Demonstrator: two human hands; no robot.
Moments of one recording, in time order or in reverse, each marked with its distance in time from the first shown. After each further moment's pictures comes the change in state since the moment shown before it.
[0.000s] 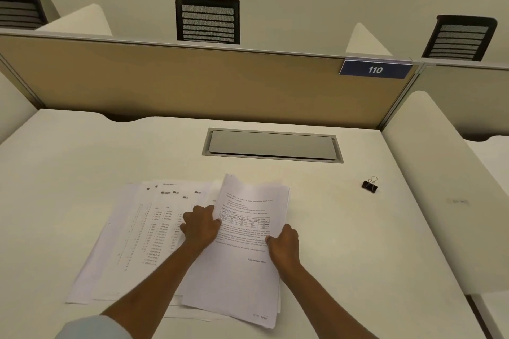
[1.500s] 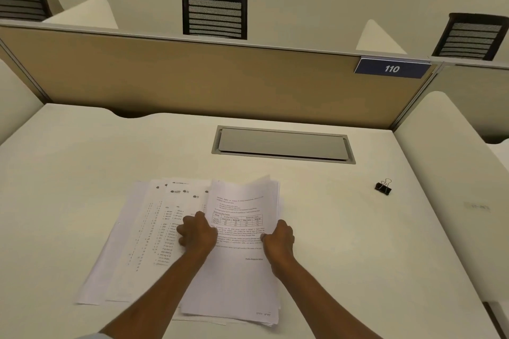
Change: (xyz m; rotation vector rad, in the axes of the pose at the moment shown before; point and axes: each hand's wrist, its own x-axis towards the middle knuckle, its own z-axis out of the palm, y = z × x) left_hand 0.007 -0.031 0.005 -0.141 0.087 -0.253; right_hand -0.003 -0.031 0.039 -0.018 -0.021 0.089
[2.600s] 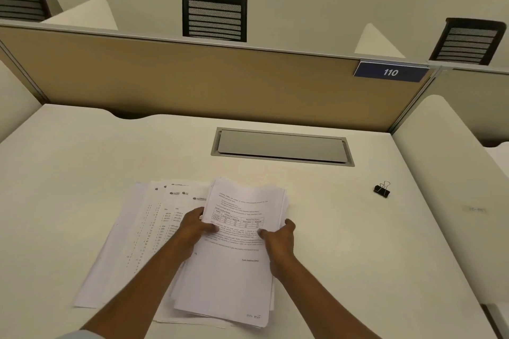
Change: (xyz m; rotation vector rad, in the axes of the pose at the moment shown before) left_hand 0.019 -0.014 -0.030 -0.803 -0.478 0.095; right_hand -0.010 -0.011 -0.011 0.494 -0.059 0.123
